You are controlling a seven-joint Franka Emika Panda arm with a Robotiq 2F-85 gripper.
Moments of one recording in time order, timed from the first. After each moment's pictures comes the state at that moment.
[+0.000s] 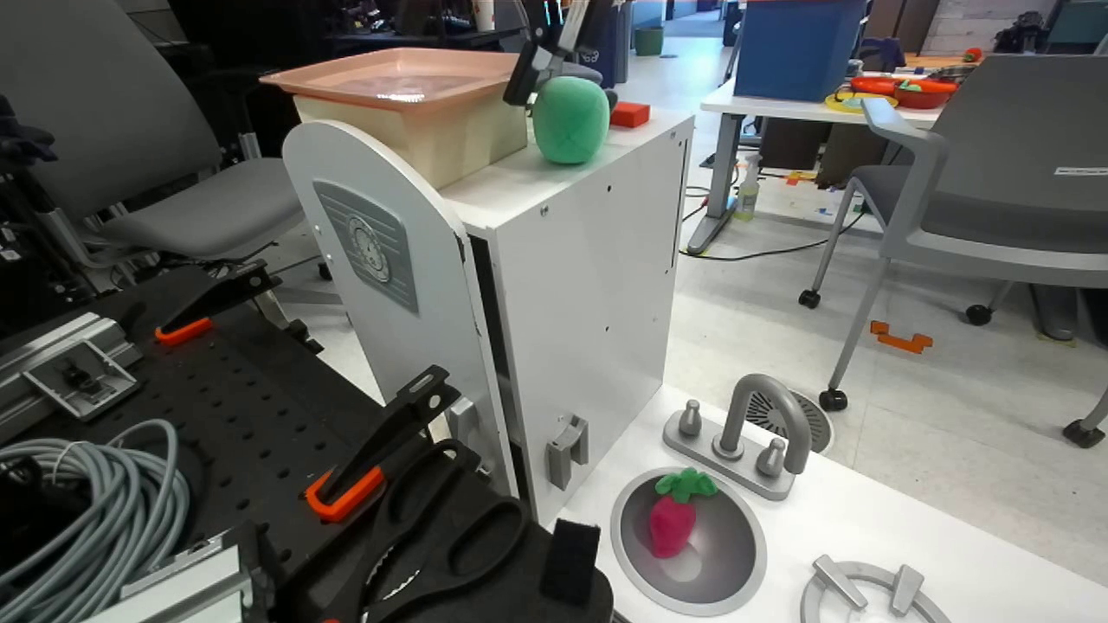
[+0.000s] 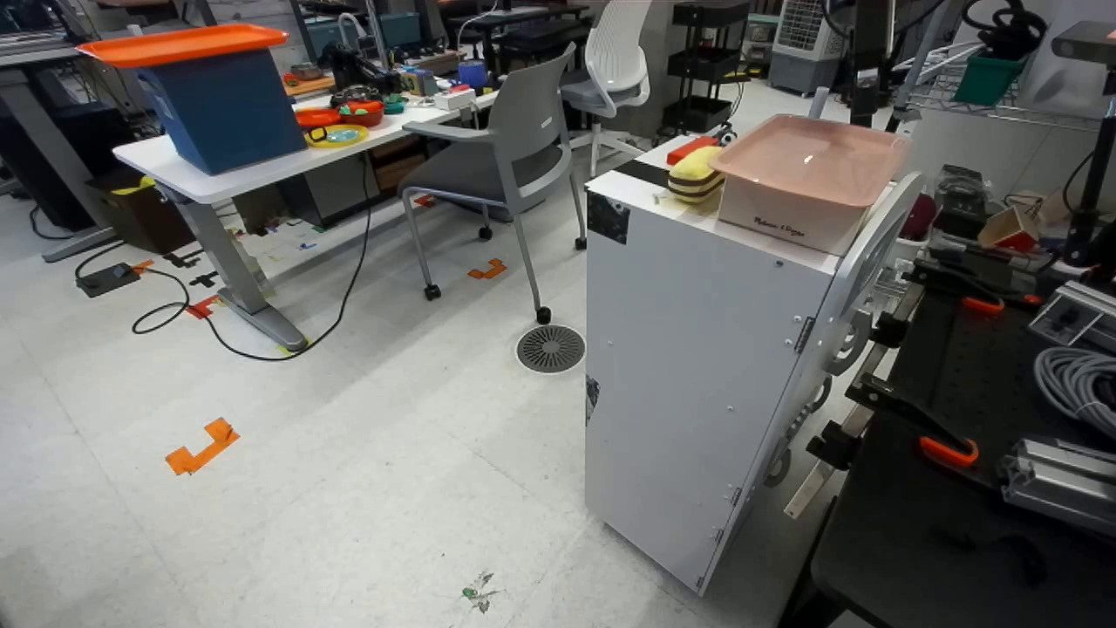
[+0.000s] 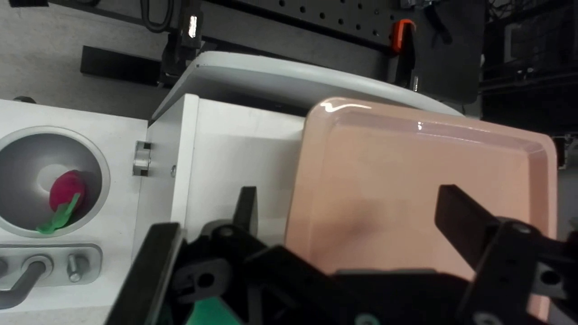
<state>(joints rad) -0.16 0.29 -0.10 -1.99 0.27 1.79 -0.62</state>
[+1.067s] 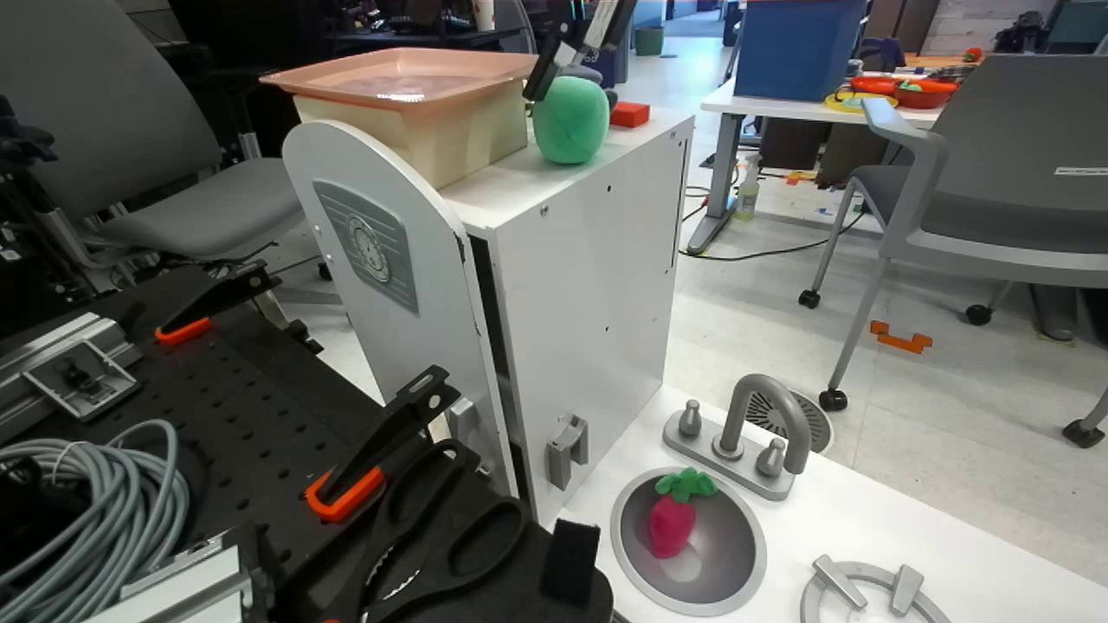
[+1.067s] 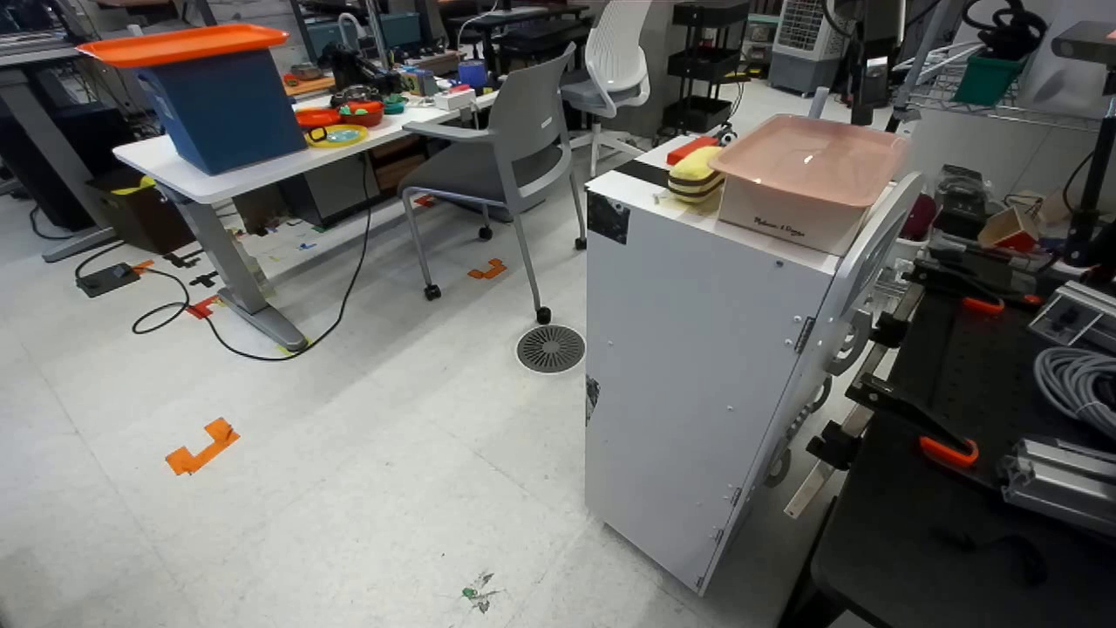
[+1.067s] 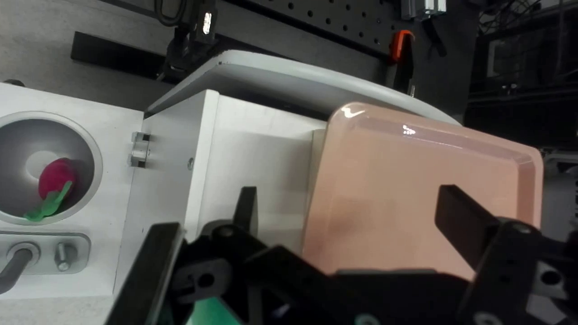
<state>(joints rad) -0.20 0.31 -0.10 -1.95 0.29 1.75 -0.72</state>
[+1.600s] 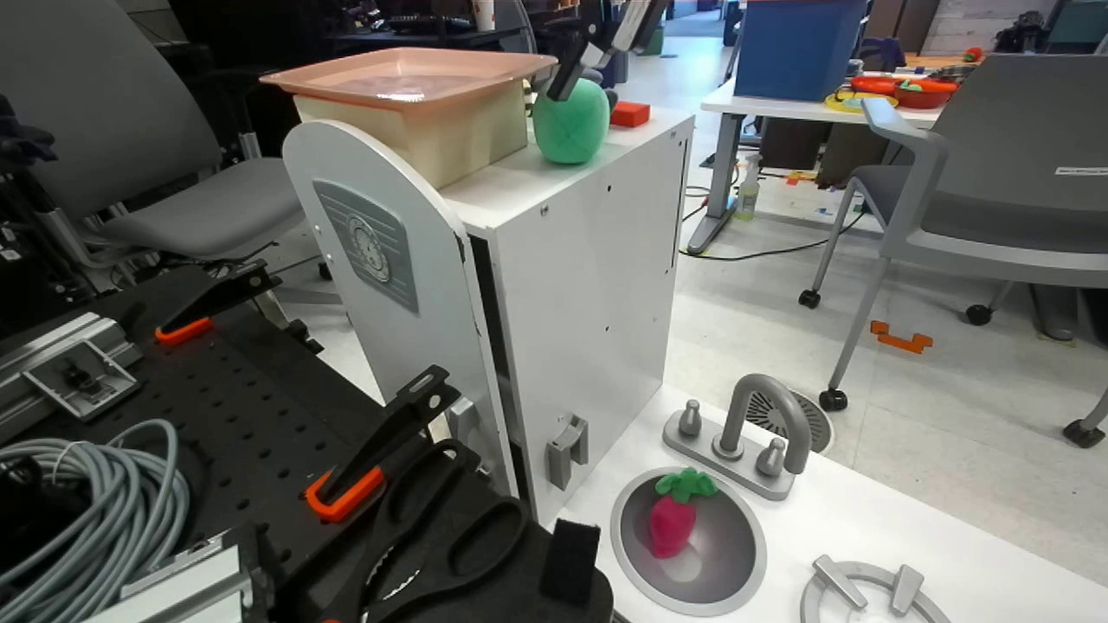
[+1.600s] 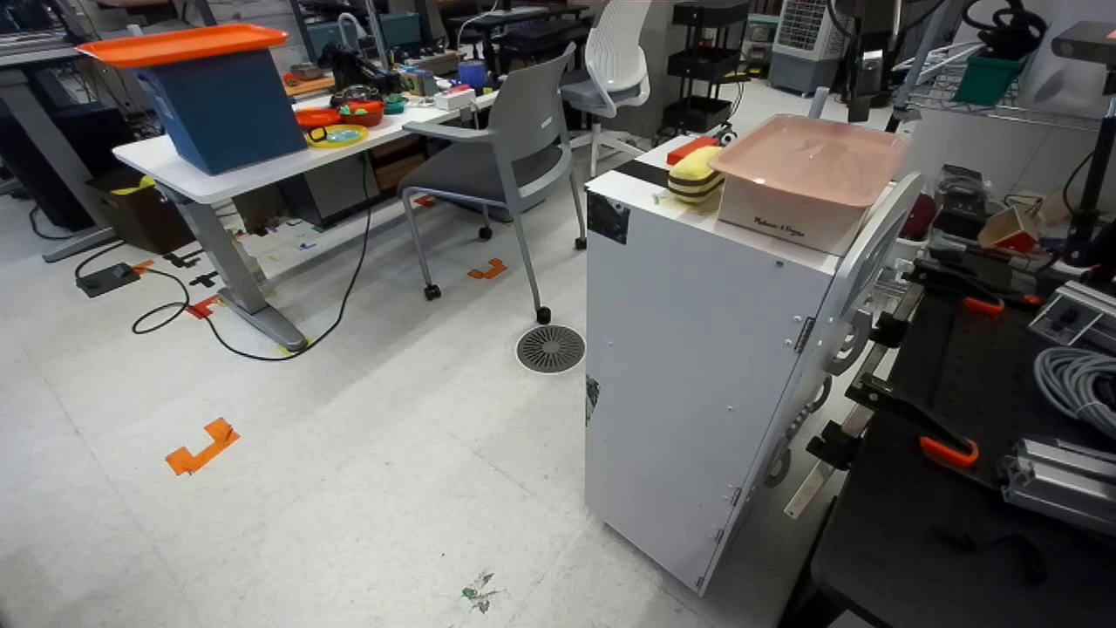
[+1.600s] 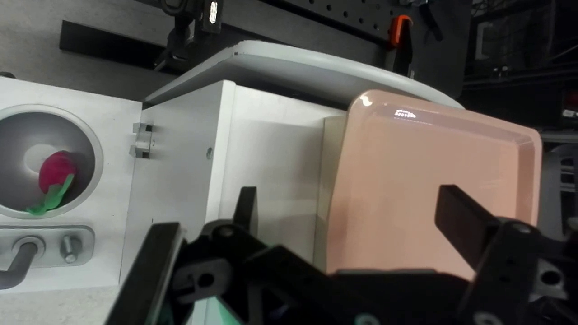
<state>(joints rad) -0.24 0.33 -0.09 -1.91 0.32 1.73 -0.74</state>
